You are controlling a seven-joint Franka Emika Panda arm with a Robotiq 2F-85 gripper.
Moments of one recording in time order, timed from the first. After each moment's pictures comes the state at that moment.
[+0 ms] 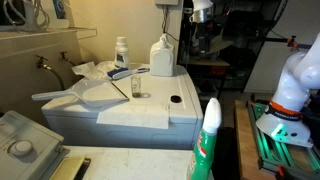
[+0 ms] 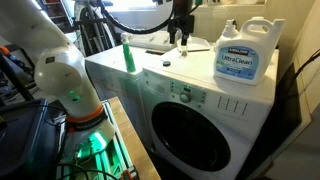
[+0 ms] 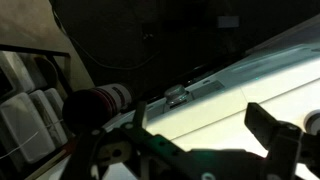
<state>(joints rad) -0.05 -0.30 0.02 -2.20 -0.12 1.68 0.06</state>
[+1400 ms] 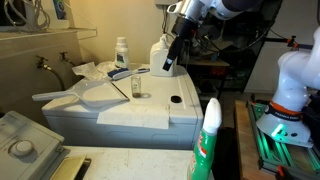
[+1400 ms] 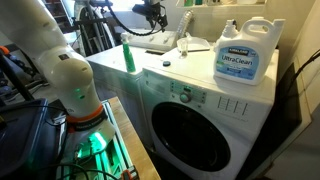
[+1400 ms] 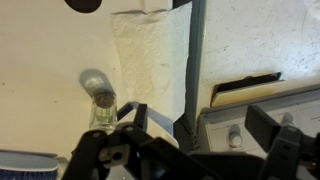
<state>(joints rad) 0.24 -0.22 0.25 -2.28 0.29 2.47 -0.01</state>
